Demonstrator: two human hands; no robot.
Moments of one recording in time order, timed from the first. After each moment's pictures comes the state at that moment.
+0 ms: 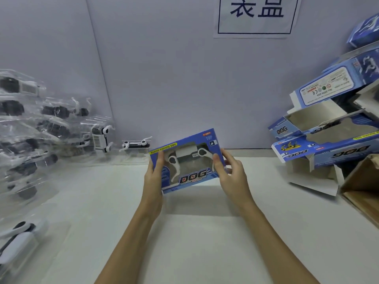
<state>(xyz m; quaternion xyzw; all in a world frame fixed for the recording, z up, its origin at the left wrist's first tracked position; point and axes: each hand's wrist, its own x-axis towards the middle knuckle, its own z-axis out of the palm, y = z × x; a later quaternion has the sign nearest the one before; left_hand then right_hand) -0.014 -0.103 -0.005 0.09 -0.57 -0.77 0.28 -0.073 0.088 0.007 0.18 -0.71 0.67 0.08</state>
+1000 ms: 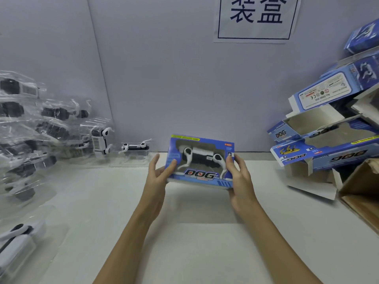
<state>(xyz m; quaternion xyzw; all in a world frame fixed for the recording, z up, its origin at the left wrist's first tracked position) -0.016 -0.107 -0.003 0.07 -0.61 -0.76 0.22 -0.089 0.092 0.003 0.09 -0.54 0.83 -0.03</state>
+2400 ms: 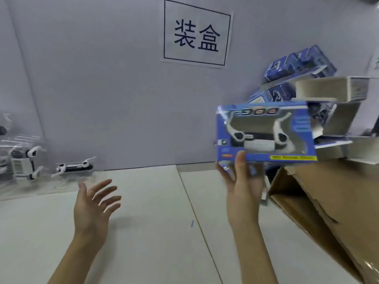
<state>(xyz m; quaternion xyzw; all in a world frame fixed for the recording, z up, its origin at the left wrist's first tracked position) -0.012 -0.110 -0.001 0.10 -0.48 -0.84 0.24 -0.040 0.183 0.068 0.12 -0.34 0.90 0.26</state>
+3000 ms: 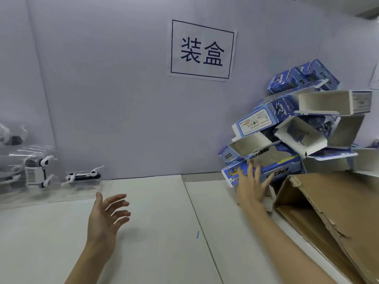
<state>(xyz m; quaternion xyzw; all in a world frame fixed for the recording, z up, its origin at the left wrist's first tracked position) -0.013 -0.107 -0.004 0.10 -0.50 -0.83 0.21 -0.171 0.248 0.027 -0.07 -0.97 -0.02 0.24</state>
